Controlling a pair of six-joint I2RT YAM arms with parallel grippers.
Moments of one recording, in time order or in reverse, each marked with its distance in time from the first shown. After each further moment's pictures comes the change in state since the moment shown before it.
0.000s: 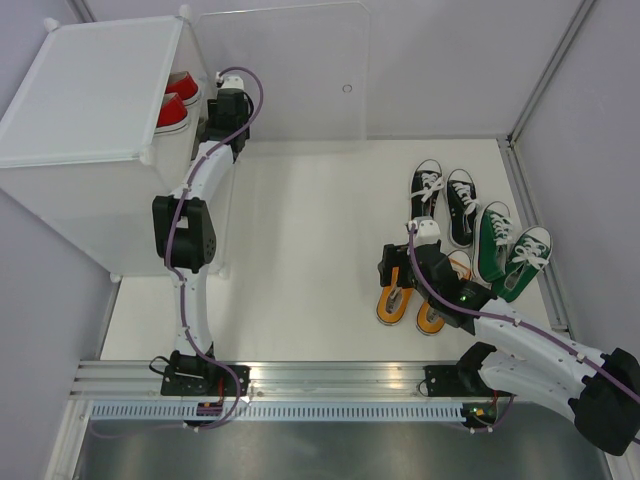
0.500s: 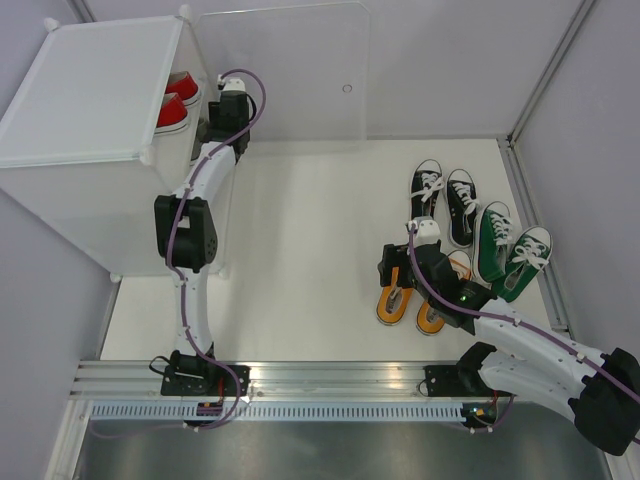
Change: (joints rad) left arm -0.004 0.007 -0.006 -0.010 -0.040 0.002; right arm 0.000 0.000 0.000 0.000 0.000 0.000
